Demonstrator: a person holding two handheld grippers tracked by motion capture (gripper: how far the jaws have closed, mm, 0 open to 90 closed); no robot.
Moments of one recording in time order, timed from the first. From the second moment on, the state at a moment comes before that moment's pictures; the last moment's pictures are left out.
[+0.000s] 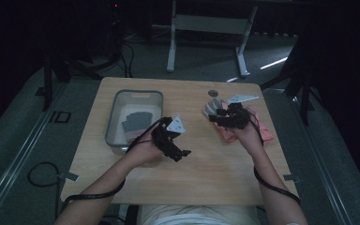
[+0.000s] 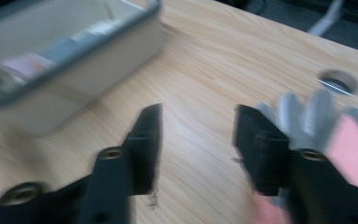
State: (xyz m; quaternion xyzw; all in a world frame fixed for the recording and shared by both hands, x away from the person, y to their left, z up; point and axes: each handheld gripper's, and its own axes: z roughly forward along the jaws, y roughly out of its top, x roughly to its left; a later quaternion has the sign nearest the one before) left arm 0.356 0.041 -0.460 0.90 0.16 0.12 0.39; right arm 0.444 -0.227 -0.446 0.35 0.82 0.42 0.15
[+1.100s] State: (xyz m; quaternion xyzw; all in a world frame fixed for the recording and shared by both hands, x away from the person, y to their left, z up) left arm 0.283 0.027 -0.566 0.90 0.15 0.09 0.40; right arm 0.526 -0.250 -0.528 0.35 0.88 0.28 0.16
